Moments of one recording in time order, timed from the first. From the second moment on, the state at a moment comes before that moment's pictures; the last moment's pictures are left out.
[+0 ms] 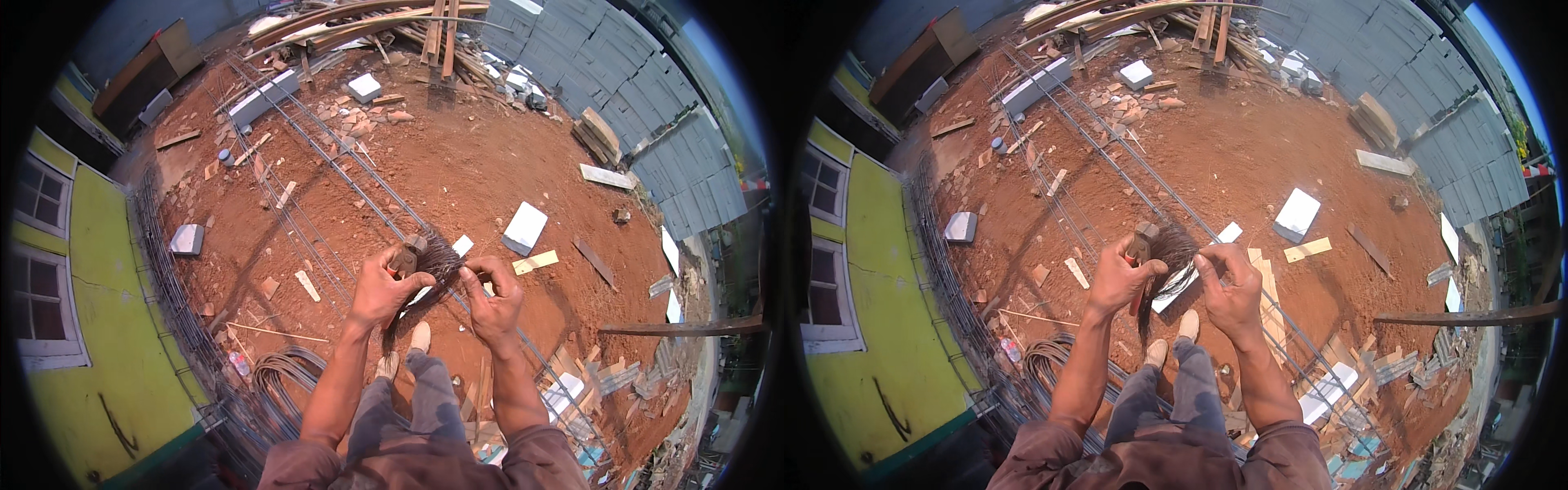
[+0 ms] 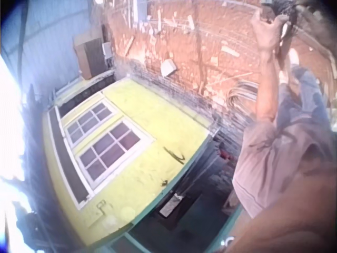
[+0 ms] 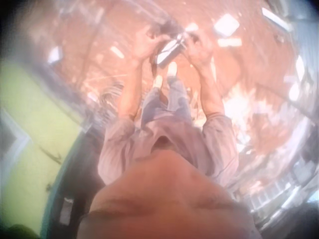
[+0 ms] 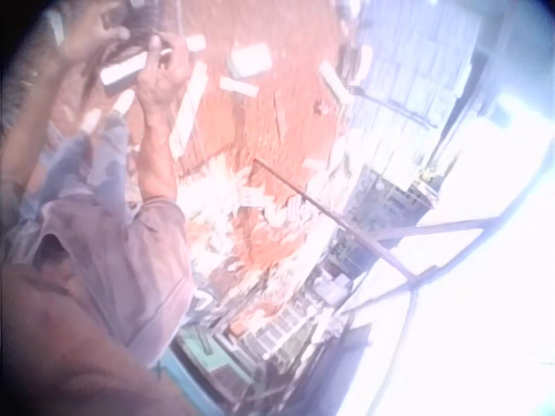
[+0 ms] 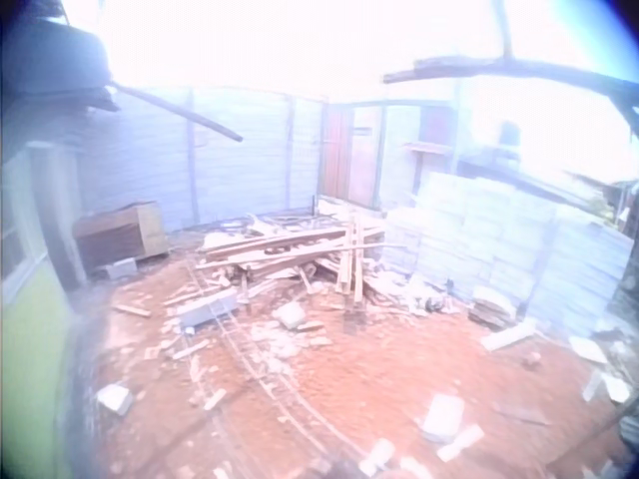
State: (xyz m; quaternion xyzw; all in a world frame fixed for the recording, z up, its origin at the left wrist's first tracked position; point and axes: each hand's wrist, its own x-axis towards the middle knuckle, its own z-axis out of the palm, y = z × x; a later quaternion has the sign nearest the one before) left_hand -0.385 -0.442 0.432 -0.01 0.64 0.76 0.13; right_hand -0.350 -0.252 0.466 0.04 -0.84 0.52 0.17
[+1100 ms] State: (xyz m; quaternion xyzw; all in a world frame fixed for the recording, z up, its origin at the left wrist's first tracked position) left_hand -0.452 -0.732 0.173 -0.02 0.98 0.15 -0.10; right_hand -0.424 -0.038 0.582 -0.13 -0.70 0.68 0.16
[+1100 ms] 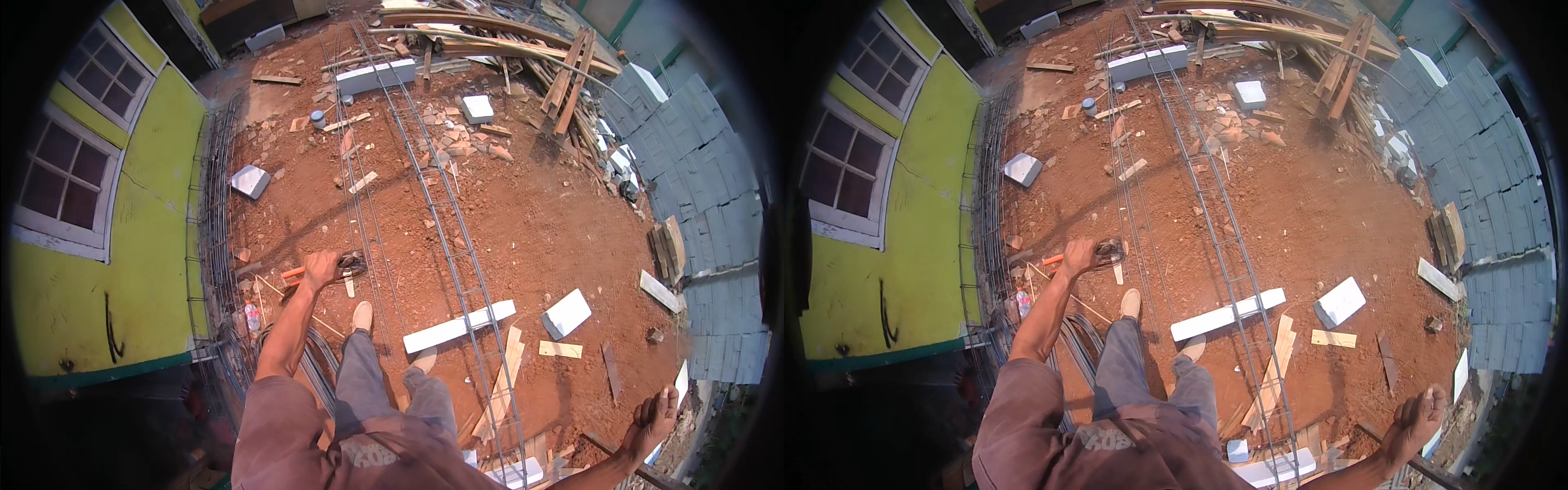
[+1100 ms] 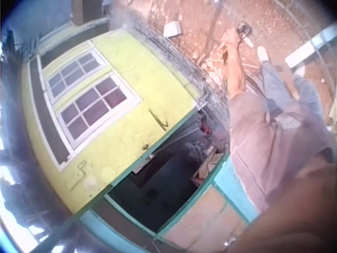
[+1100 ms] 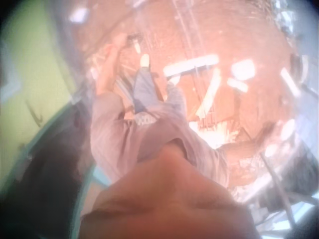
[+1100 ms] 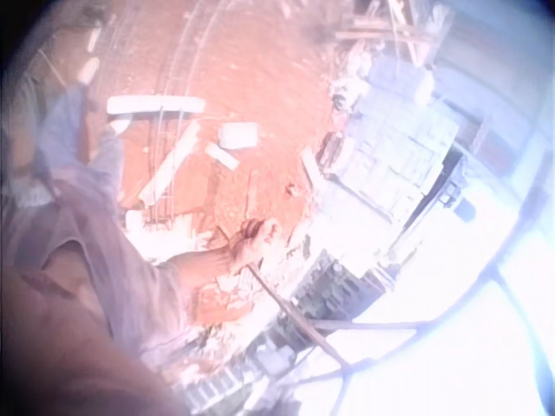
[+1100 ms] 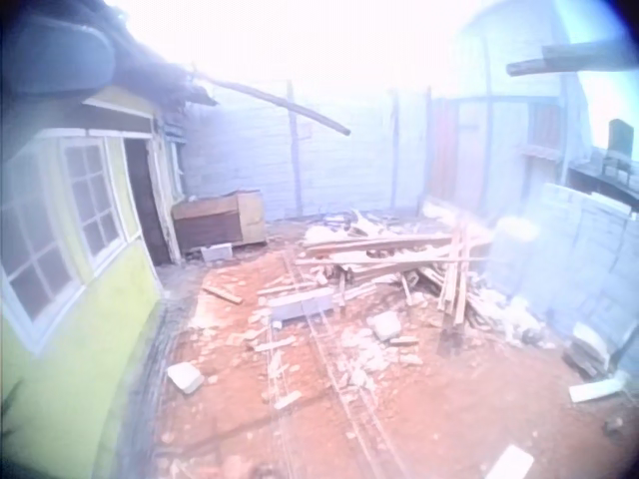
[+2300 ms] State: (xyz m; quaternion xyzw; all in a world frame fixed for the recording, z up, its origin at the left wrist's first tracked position) left_hand -0.593 -0.614 0.544 0.58 0.69 0.43 0.09; right_hand -0.390 -0.450 0.575 -0.11 -0.94 0.32 0.08
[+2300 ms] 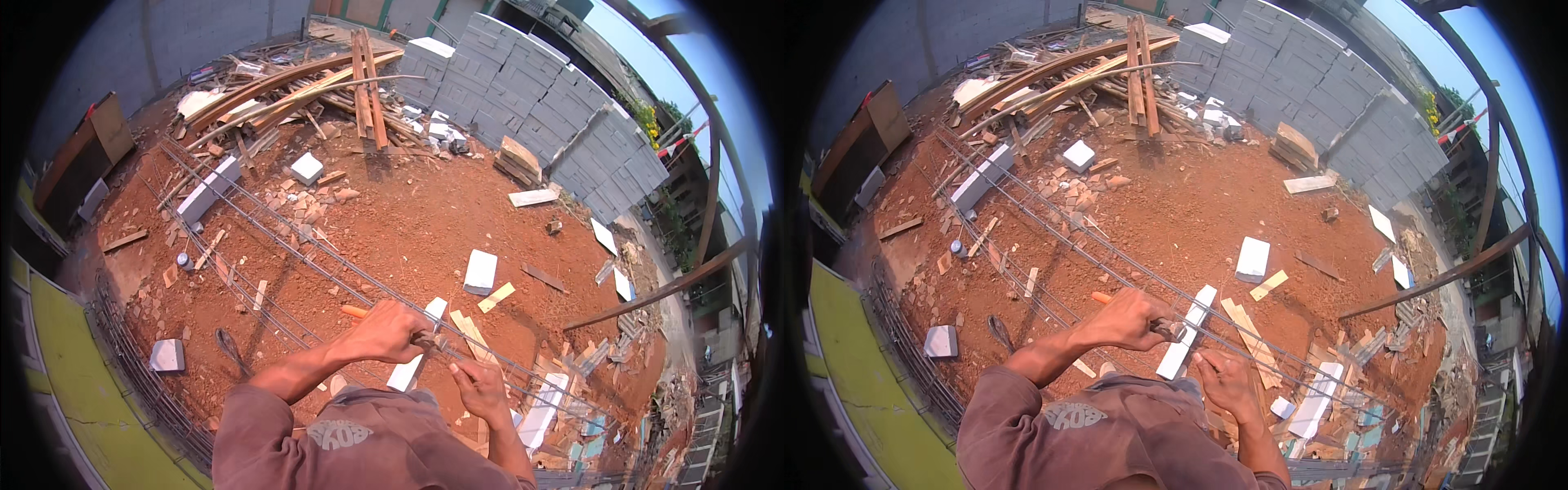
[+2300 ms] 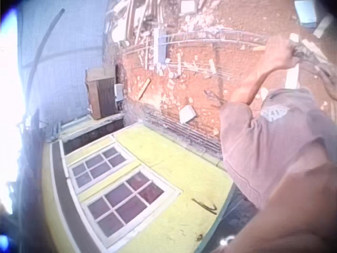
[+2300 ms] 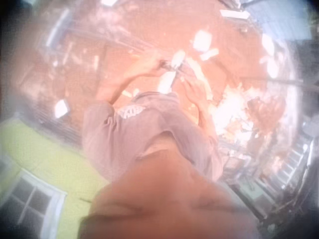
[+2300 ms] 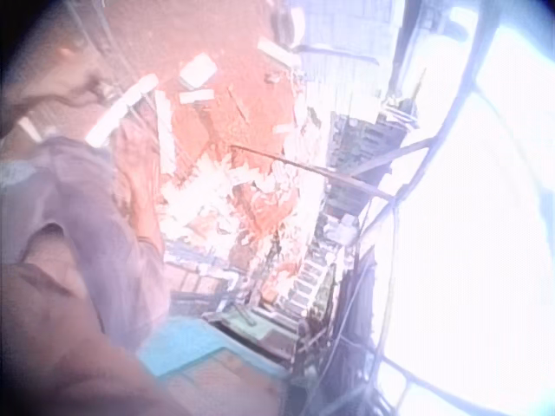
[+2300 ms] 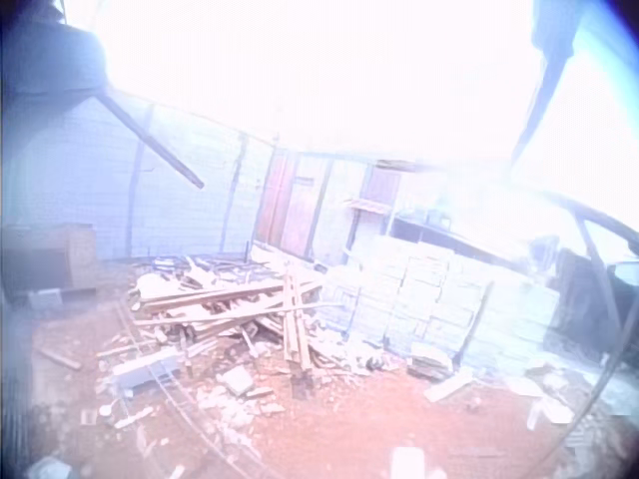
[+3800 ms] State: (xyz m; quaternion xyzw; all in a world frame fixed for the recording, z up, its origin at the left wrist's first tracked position) left_hand -0.582 -0.553 0.583 0.44 0.64 0.41 0.48; right_hand -0.382 -0.433 0.583 0.04 -0.98 -0.06 0.20
